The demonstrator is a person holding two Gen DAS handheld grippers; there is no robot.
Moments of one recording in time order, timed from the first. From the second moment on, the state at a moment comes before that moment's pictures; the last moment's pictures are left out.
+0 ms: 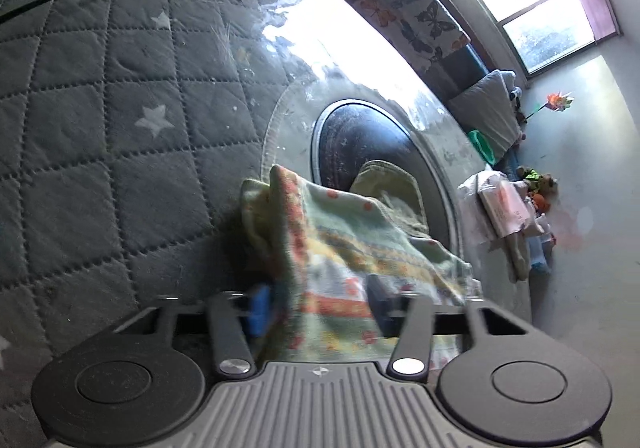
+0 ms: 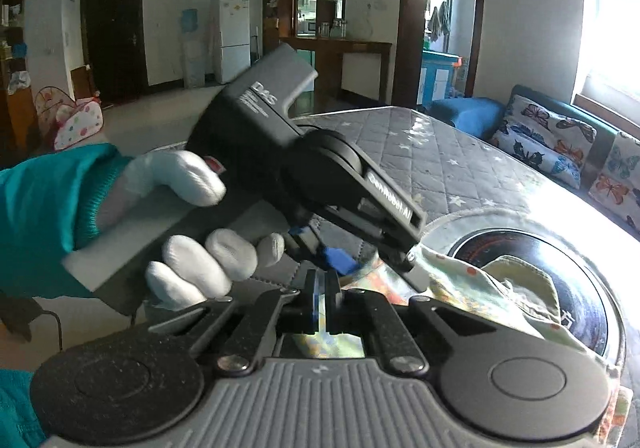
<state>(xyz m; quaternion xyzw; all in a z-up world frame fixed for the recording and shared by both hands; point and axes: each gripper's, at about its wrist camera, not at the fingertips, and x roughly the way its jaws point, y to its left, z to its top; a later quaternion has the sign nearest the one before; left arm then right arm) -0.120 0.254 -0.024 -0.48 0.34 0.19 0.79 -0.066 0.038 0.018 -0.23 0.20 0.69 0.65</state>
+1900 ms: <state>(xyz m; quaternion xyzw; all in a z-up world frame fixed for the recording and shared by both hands) -0.045 0.192 0.046 -0.28 0.34 0.11 0.89 0.101 -0.098 0.034 -0.06 0.27 0.39 0.88</state>
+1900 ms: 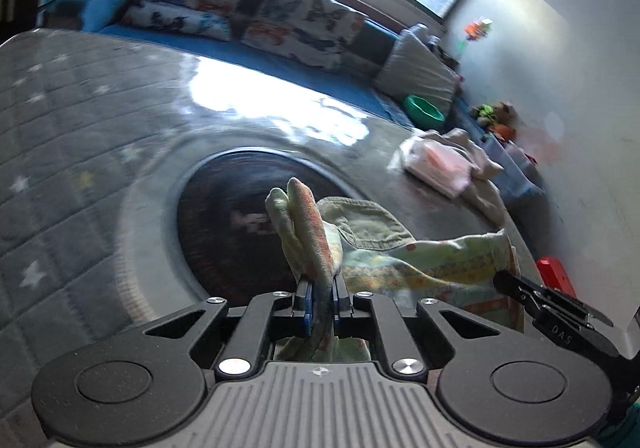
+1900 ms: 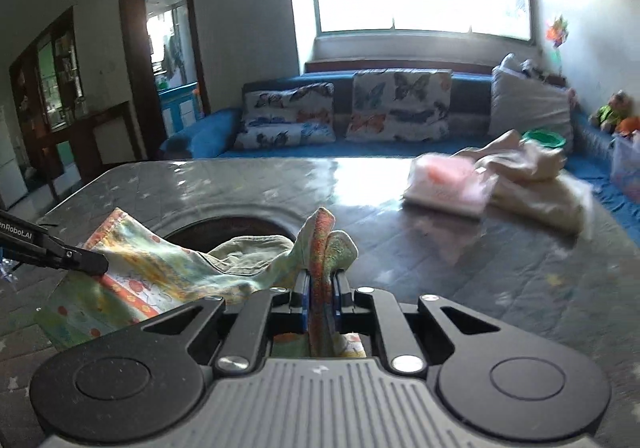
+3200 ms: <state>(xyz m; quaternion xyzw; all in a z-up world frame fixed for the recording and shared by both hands) 0.132 0.066 0.018 -0.16 0.43 0.04 0.89 0.189 -0.255 -0.006 -0.04 0.31 0.19 0.93</state>
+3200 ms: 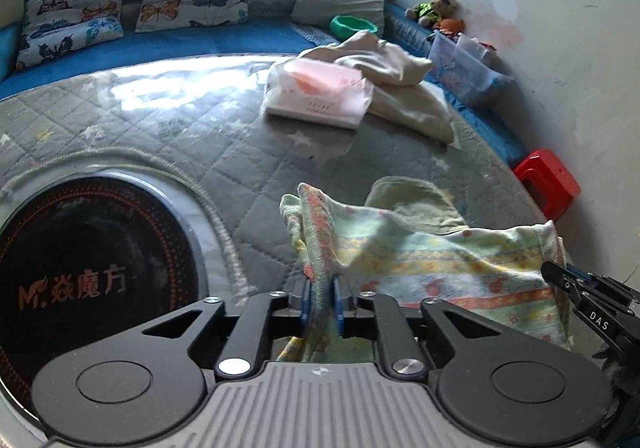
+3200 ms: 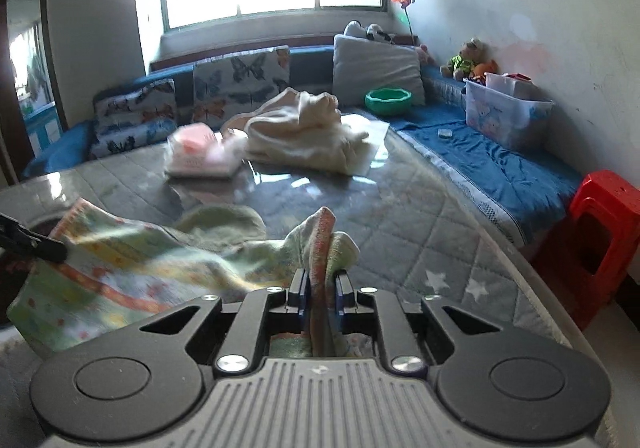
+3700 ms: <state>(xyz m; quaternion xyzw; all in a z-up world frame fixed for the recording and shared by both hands) 0.125 0.070 0.006 -0.13 0.45 0.06 0.88 0.177 -0.219 -0.016 -0.07 0.32 0.24 0.91</state>
